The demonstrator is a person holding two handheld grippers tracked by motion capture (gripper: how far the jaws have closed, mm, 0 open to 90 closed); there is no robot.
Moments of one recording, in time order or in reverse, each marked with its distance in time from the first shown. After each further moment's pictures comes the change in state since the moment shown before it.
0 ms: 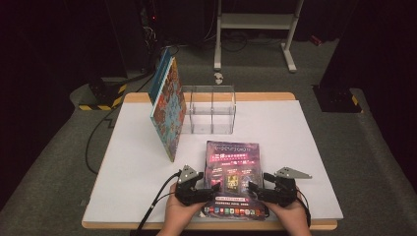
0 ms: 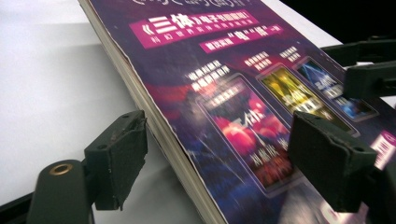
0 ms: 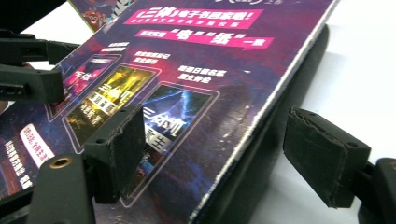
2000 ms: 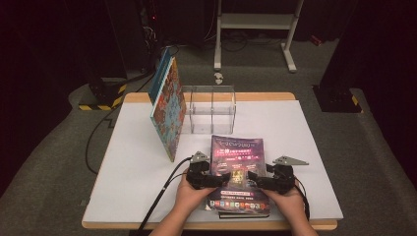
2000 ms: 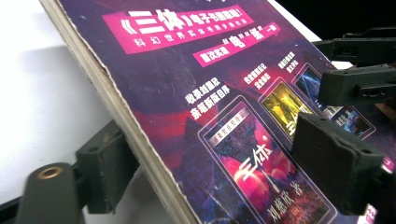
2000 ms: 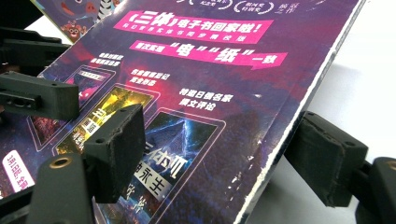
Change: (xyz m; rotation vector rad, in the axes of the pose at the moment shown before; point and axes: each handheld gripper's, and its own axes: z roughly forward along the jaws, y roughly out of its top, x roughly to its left) left arm 0.012 0.035 0.046 0.077 -0.094 -0.025; right arm -0.022 0.022 0.019 0.013 -0.002 0.014
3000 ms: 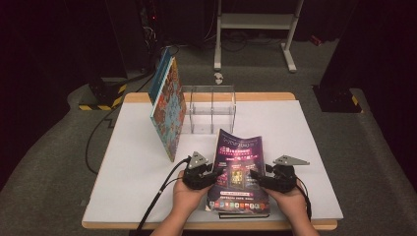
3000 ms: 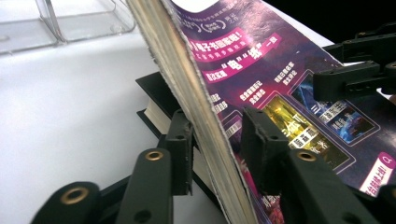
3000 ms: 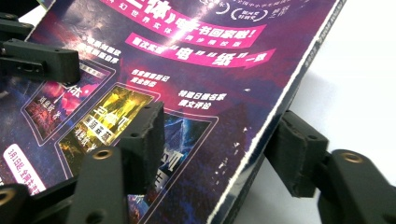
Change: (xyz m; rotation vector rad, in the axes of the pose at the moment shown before) left arm -0.016 0.004 -0.022 -0.070 0.110 0.123; right arm 0.006 0.006 -0.009 0.013 -0.029 -0.051
